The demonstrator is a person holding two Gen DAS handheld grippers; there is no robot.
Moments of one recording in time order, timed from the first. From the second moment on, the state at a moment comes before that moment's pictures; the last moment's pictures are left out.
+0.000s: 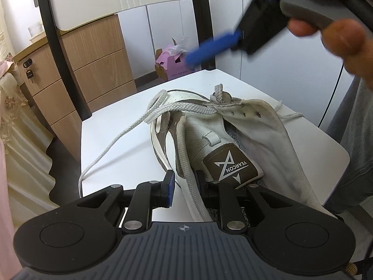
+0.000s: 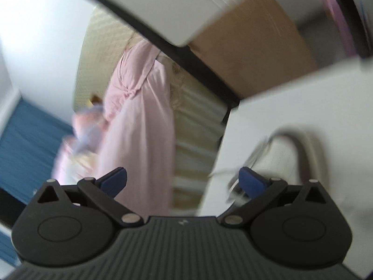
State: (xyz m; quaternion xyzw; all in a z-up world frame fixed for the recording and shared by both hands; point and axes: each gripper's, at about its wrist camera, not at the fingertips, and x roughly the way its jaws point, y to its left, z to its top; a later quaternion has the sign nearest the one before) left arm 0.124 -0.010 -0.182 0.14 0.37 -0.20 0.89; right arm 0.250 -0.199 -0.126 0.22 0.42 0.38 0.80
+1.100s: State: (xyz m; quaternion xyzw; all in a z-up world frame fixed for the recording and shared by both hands) left arm 0.125 -0.024 -0.183 0.17 0.38 -0.17 0.90; right arm 0.231 -0.179 -0.122 0.16 0.40 0.38 0.82
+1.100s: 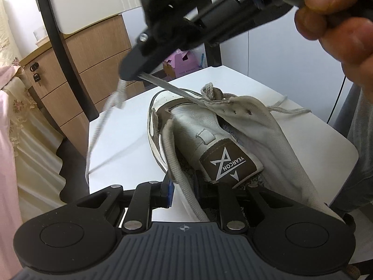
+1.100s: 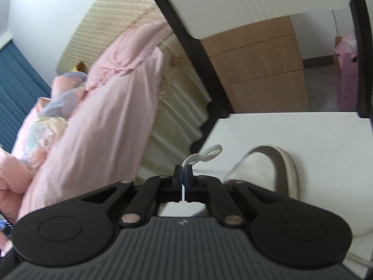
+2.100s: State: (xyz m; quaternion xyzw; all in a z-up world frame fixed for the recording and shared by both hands) left arm 0.124 0.004 -0.175 0.12 0.37 -0.18 0.90; right arm 0.226 -0.239 -0.101 0.20 0.34 0.28 0.88
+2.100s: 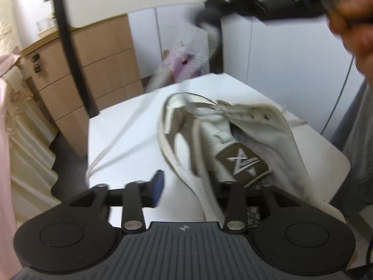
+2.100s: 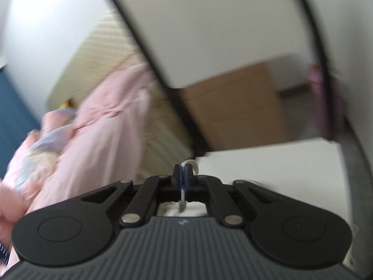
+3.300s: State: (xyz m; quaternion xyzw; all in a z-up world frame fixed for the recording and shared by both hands) left arm 0.117 -0.013 -0.154 0.01 0.35 -0.07 0.94; right arm 0.228 -0.270 -0.112 0.25 0.35 0.18 0.89
